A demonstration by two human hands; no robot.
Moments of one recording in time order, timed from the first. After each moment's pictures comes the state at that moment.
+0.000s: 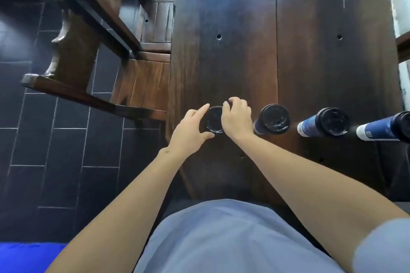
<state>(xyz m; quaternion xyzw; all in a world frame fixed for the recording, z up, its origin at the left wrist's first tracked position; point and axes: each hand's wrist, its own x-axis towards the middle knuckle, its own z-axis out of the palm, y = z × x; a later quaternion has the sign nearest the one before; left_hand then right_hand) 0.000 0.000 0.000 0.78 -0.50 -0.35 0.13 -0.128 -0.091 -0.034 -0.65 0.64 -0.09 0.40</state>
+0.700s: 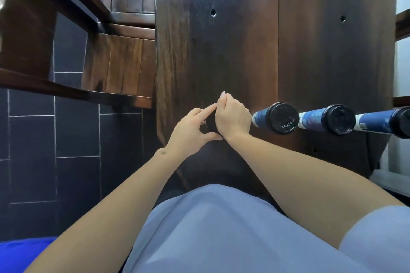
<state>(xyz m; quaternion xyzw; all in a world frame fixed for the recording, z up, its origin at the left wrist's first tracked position) 0.027 -0.015 -0.036 0.70 -0.51 -0.46 0.18 -0.093 -0.095 -0.067 -0.69 0.68 -0.02 0.25</state>
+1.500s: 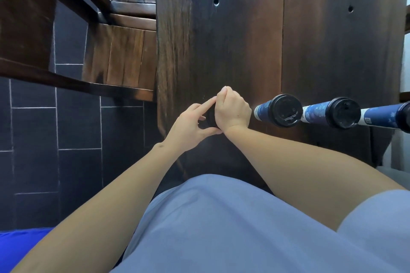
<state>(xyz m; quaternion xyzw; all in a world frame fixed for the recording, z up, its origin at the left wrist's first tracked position) 0.031 -0.003 -0.064 0.68 -0.51 -0.48 0.21 -0.090 -0.090 -0.063 -0.70 0.67 -0.01 0.24</state>
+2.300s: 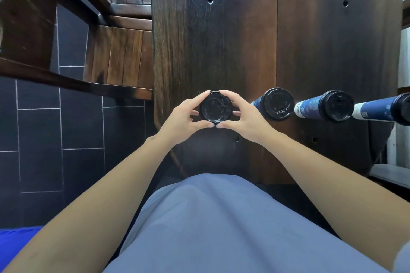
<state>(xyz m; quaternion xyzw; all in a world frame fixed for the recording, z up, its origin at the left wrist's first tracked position) 0.034 -0.005 -0.062 0.67 -0.50 -0.50 0.21 -0.181 -0.091 -0.043 -0.69 0.45 -0.01 0.56</state>
